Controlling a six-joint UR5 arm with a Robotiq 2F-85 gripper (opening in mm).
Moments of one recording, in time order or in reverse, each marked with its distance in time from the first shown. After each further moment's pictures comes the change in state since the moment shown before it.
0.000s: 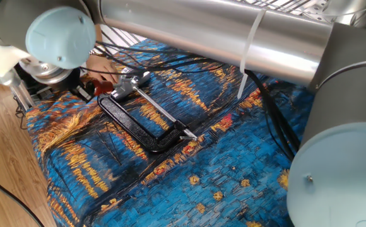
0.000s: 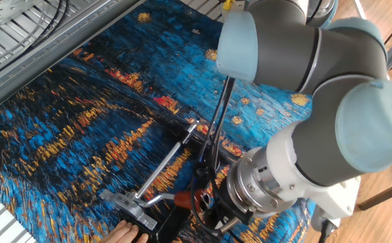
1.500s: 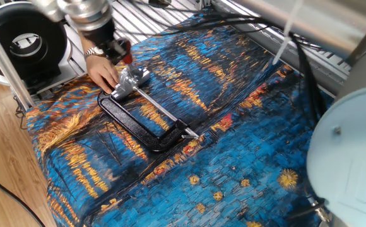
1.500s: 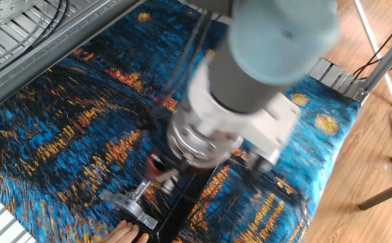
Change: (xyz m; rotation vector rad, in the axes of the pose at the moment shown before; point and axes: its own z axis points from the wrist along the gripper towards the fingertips) arm 0.100 0.006 -0.014 -0.048 -0.122 -0.032
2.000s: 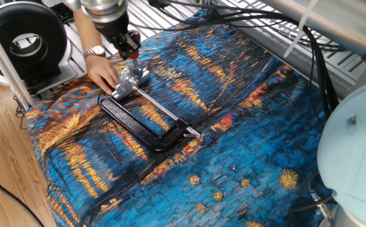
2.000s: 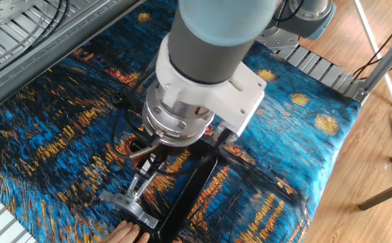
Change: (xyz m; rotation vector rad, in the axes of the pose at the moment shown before) arm 0.016 -0.001 0.003 0.022 -0.038 0.033
